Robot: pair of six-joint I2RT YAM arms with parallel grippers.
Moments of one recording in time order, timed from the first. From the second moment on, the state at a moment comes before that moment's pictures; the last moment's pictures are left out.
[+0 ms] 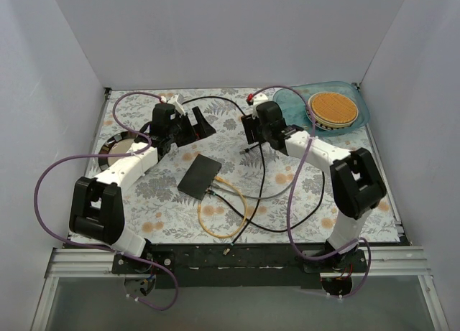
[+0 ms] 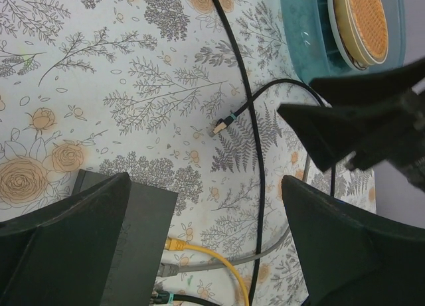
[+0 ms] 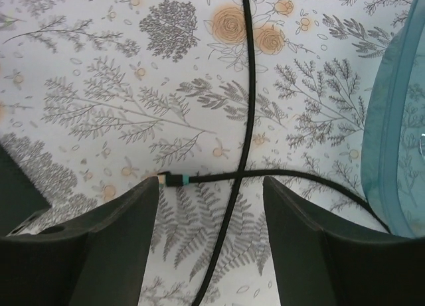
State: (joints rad) left arm -0.30 1.51 1.05 -0.08 0.29 -0.61; right arm 0.59 1.75 1.23 -0.09 0.13 0.06
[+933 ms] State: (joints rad) left arm -0.30 1.51 1.05 -0.08 0.36 -0.60; right arm 0.48 2.27 1.73 -0.31 0.07 0.03
